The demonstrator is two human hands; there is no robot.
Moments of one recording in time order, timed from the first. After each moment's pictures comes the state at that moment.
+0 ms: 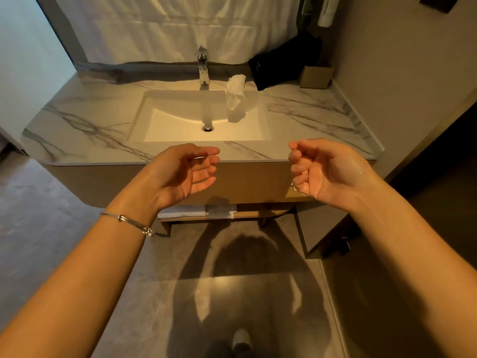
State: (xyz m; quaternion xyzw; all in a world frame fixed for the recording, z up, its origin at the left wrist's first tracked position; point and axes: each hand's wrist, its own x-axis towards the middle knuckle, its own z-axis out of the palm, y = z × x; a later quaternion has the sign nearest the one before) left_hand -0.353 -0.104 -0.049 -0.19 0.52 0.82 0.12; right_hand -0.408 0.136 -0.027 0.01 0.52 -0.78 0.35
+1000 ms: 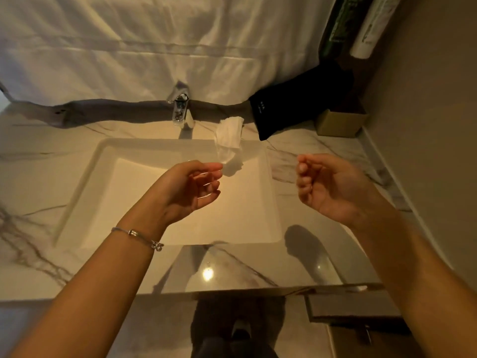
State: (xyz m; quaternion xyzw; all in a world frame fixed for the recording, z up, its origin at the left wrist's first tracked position) left_hand -0.709 -0.176 -0.084 -0.27 0.49 0.82 0.11; right_hand -0.773 0.060 -0.056 0.05 0.54 -0.77 0.35
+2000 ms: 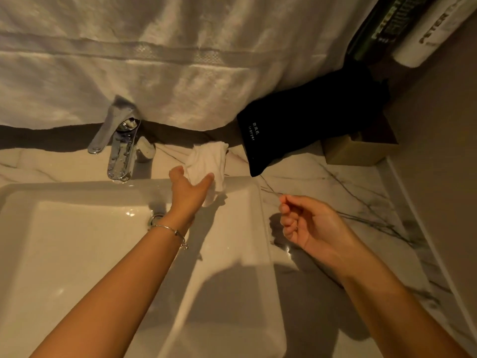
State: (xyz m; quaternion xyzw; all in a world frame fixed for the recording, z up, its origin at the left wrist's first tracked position) left_hand -0.955 -0.202 -0.226 -0.36 0.70 0.62 -0.01; right_hand -0.949 0.011 -0.147 0.18 0.53 -0.74 0.36
